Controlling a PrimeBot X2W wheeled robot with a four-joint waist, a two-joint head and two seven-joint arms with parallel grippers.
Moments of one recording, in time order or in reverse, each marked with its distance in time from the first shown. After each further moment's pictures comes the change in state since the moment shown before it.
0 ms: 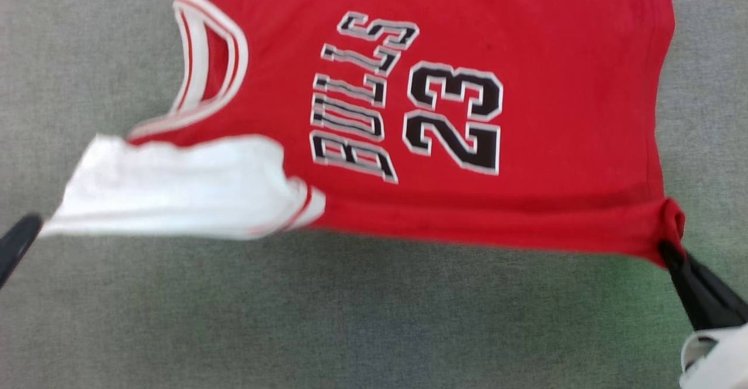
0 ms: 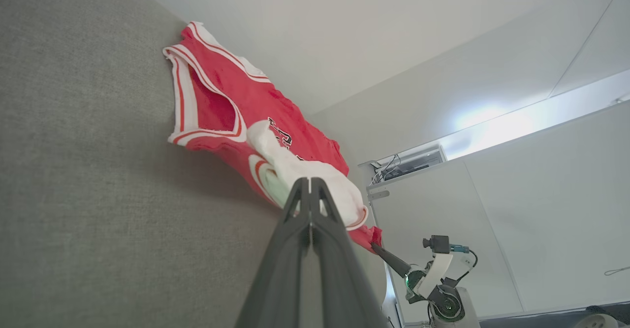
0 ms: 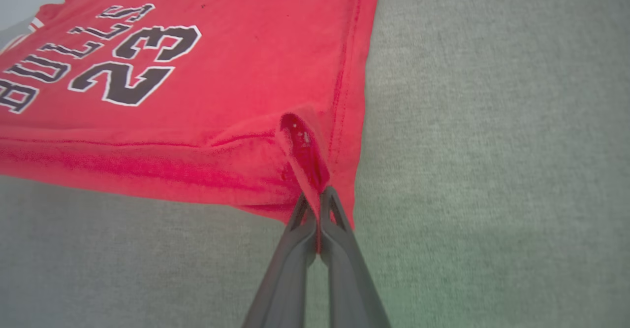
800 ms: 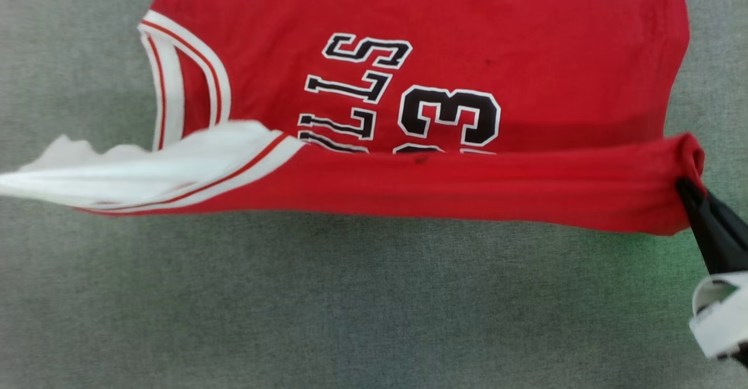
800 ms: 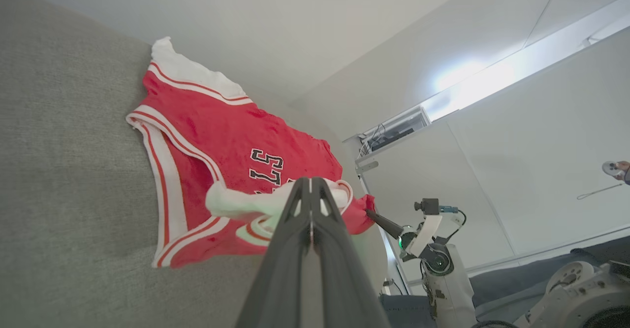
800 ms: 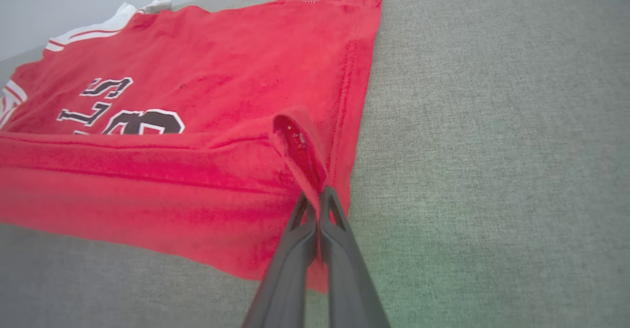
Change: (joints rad) left arm -0.439 -0.164 0.260 0.066 0.049 0.000 0.548; right arm -0.139 -0.001 -0.009 0.005 -0.010 0.000 -0.018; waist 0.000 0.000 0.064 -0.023
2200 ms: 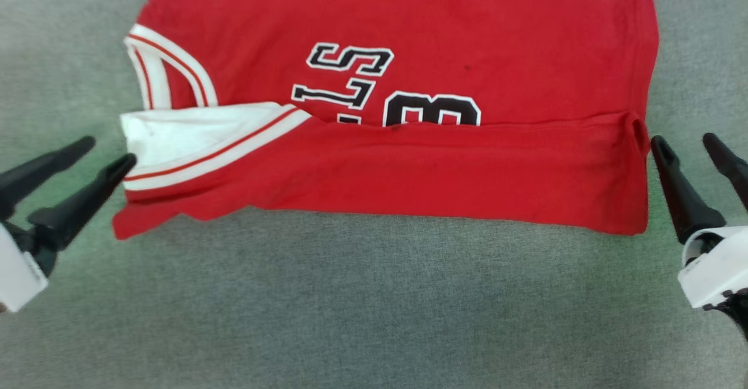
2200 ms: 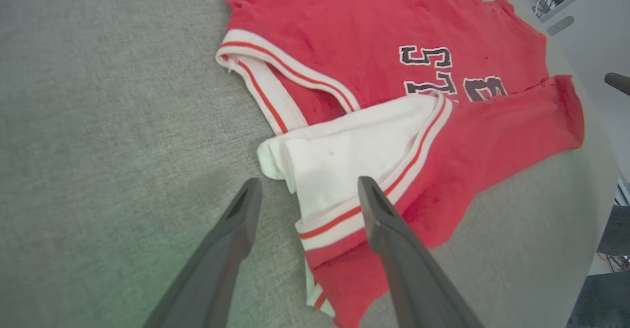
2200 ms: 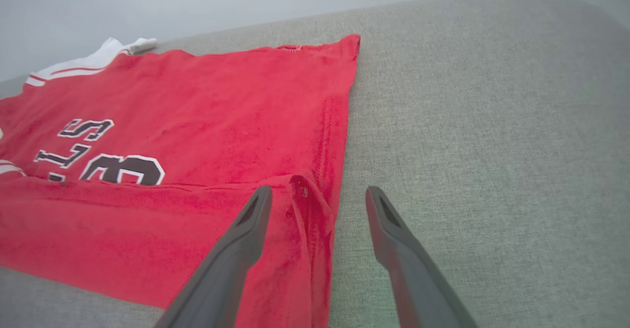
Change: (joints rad) left arm 0.014 1.018 -1.304 0.287 0.271 0.000 -1.277; right arm -0.148 0.000 0.021 0.136 -0.063 0.000 -0.044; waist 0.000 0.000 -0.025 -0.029
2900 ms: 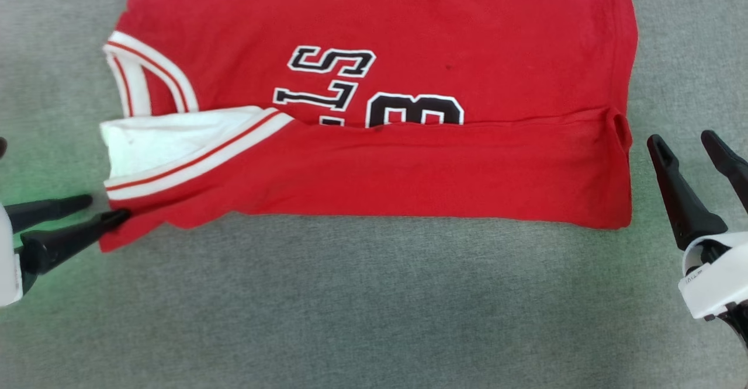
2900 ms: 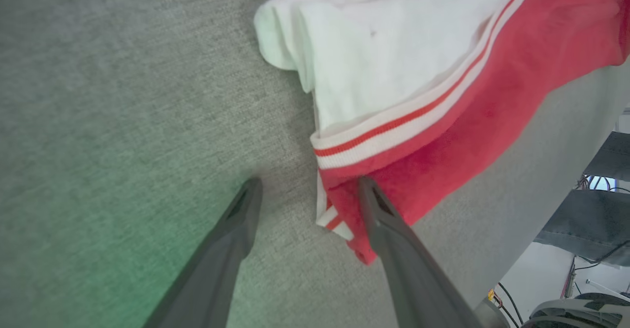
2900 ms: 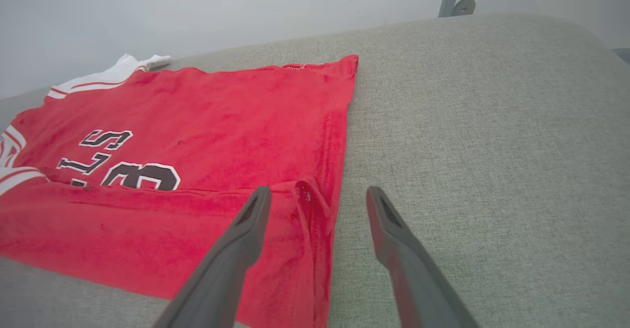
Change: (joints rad) left arm -0.183 0.099 -0.202 0.064 -0.174 0.000 0.383; right arm 0.017 0.000 0.012 -0.053 0.028 0.000 -0.001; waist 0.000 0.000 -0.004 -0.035
